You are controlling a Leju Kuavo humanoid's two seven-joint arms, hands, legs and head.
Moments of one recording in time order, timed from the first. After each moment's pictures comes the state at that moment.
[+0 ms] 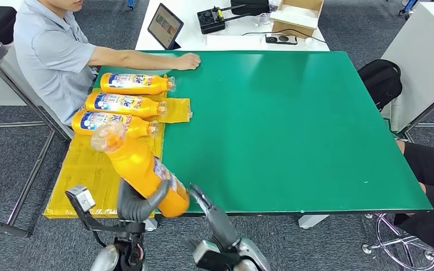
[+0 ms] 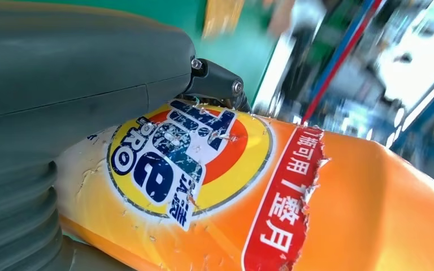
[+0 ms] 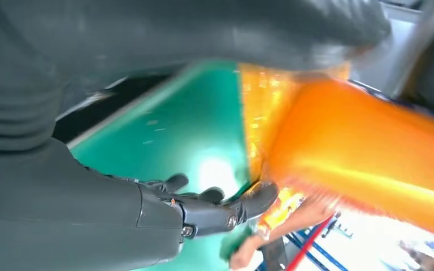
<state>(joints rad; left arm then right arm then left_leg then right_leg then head) 0.05 -0.20 -0.36 -1.57 0.29 0.14 -0.47 -0.06 0.16 0.52 -0.98 0.41 -0.33 -0.64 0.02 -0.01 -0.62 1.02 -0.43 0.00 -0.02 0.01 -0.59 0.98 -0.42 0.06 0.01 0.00</state>
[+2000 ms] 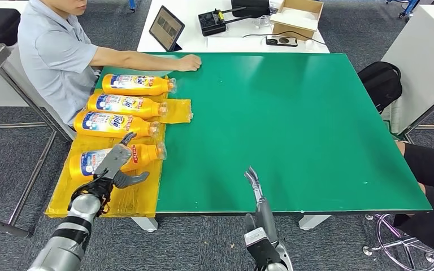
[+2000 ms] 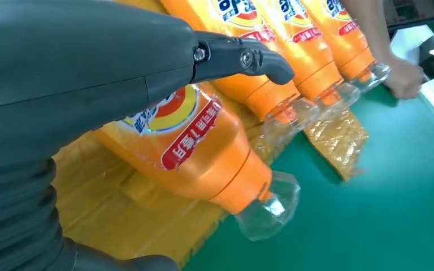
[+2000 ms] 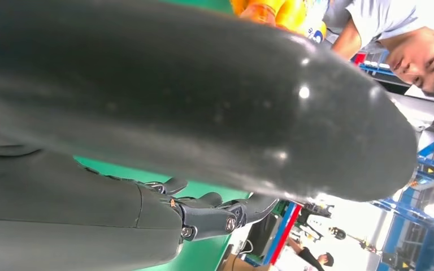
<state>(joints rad) -0.37 -0.02 -0.09 -0.96 -0.49 -0.02 -0.37 0.09 0.15 0.29 -1.28 0.21 -0.34 -0.66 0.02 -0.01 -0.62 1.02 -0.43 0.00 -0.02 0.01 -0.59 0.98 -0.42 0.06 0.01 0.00</state>
